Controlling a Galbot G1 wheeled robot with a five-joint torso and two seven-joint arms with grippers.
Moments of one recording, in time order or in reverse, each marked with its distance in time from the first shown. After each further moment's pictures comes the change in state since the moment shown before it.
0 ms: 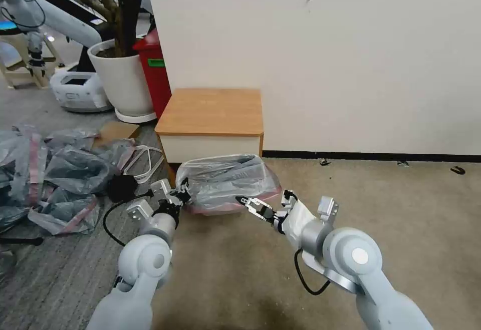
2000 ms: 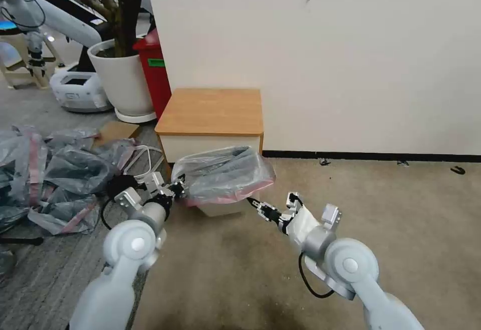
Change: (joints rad) left arm -0.082 0.119 -0.070 0.020 -0.342 0.112 -0.086; right arm -0.072 -0.072 0.011 -0.114 -0.238 0.156 -0.495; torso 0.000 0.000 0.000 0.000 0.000
